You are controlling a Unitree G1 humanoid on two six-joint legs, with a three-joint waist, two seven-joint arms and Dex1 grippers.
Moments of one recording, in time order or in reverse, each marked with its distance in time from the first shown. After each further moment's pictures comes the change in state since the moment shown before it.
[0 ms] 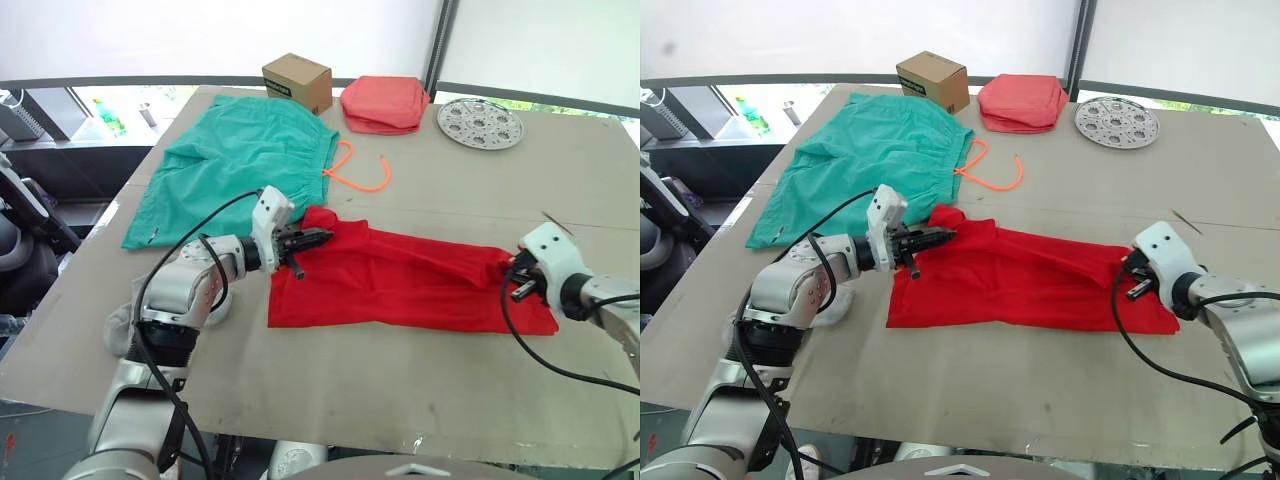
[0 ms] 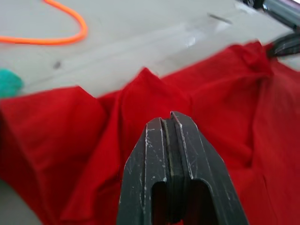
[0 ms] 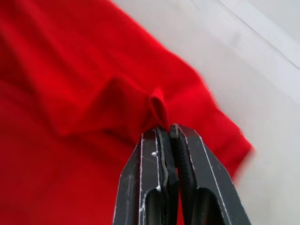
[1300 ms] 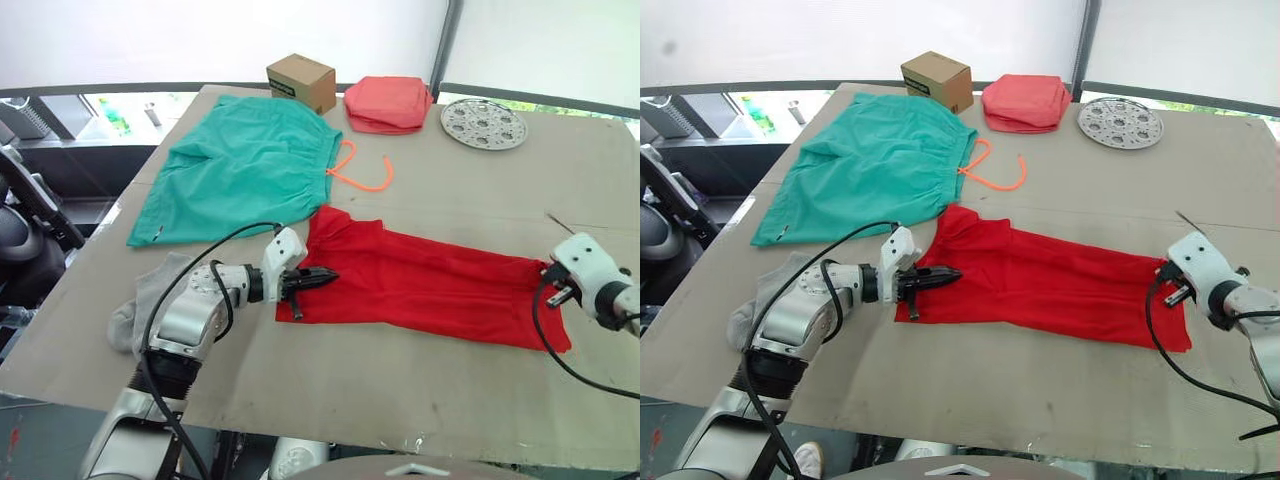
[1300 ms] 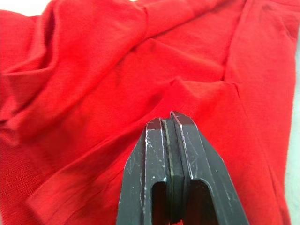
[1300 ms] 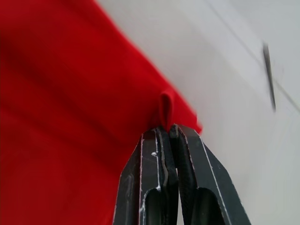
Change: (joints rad) left arm 0.139 -0.008 -0.064 -0.016 0.164 -0.170 -0.114; right arm 0.208 -0.083 -0.044 0.123 -0.148 -0.307 0.045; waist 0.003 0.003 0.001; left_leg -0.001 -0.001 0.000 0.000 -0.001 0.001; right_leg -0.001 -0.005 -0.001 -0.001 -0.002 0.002
